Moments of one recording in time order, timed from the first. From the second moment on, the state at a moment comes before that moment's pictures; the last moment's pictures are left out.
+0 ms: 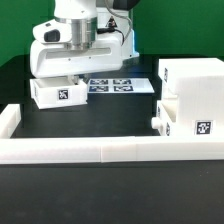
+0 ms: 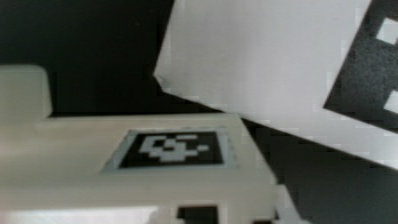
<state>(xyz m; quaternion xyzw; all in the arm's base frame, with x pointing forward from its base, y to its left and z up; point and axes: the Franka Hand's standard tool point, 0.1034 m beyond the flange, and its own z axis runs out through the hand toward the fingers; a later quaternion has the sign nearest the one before) 0.364 -0.099 0.006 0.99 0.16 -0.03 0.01</state>
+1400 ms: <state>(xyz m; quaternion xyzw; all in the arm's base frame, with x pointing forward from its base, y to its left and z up) 0.478 -0.043 0.055 0.96 0.26 -0.06 0.00</state>
